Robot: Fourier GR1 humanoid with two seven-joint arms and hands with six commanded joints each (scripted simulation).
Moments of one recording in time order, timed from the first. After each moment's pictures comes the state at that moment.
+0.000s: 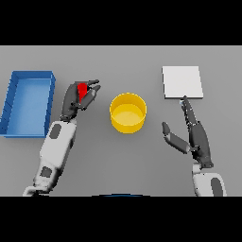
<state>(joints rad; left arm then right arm) -0.55 -0.03 0.08 -0.88 -0.16 0.13 -0.20 0.10 -0.06 0.12 -1.71 0.20 -0.02 -0.11</state>
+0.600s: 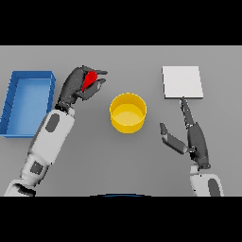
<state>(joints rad) -0.61 0.12 -0.17 -1.09 -0.33 0.10 0.01 0.11 -0.05 0.14 -1.72 0.27 -0.05 -0.10</state>
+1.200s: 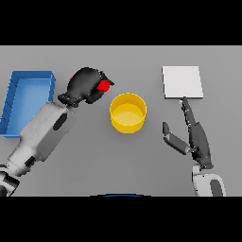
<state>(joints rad) -0.73 0.30 -0.49 -1.10 -0.64 0.00 0.07 0.11 -0.06 0.13 -1.73 0.24 -0.03 -0.09</state>
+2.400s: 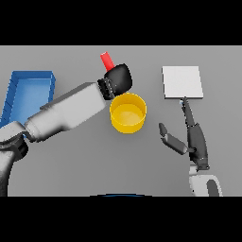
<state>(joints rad) -1.23 0.27 -1.14 -0.78 -1.08 -0.27 -0.07 0.12 -0.03 0.14 -1.72 0.27 -0.08 -0.10</state>
